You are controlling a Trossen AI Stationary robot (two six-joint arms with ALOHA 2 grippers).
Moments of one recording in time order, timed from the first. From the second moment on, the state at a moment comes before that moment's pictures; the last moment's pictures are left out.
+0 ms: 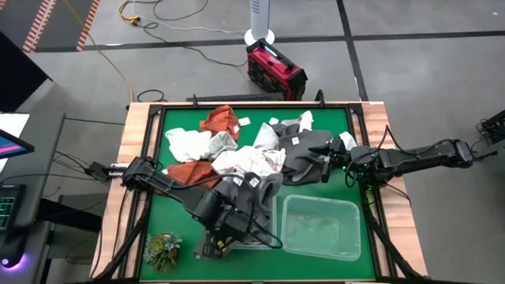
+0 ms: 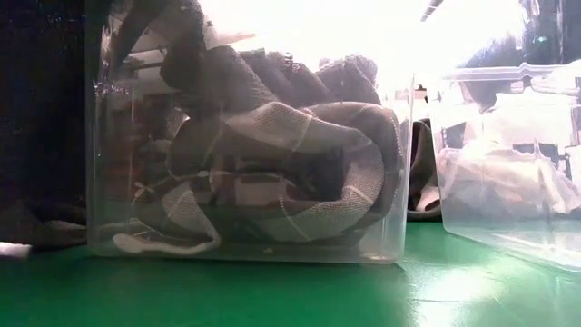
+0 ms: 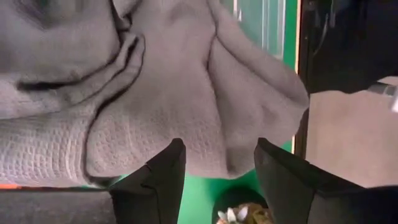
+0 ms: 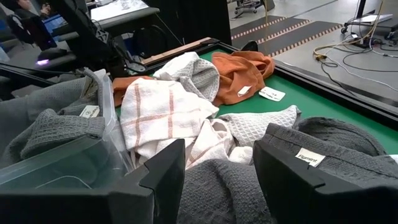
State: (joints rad) left arm -0.49 2.03 2.17 -1.57 0.10 -0.38; right arm 0.08 0.56 0.30 0.01 0.44 0.33
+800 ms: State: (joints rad) left arm -0.54 2.03 1.97 -1.57 0.07 -0.59; right arm 0.08 0.56 0.36 0.04 0.44 0.20
